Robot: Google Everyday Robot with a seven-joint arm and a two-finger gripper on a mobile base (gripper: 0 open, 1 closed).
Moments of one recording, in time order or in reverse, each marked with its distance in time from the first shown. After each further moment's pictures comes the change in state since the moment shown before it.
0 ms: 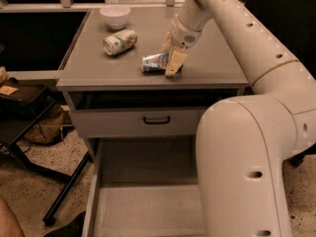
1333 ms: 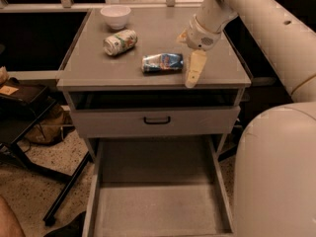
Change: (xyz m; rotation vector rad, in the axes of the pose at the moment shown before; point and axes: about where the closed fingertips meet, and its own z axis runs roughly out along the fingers) arm 0.022 0.044 -0.040 0.021 0.020 0.080
